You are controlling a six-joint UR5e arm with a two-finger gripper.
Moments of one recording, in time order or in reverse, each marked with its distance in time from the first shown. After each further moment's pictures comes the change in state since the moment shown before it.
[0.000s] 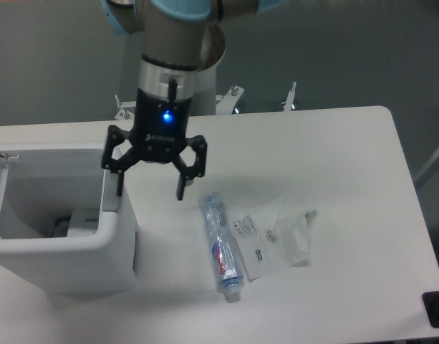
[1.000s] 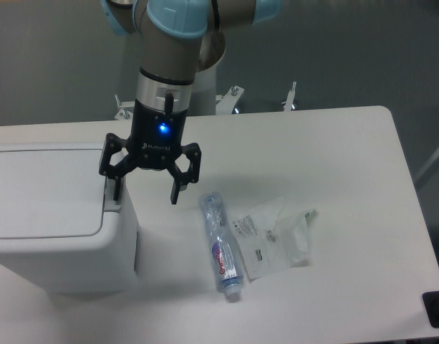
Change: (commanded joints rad) arm -0.090 -0.011 -0.115 -0.003 -0.040 -0.011
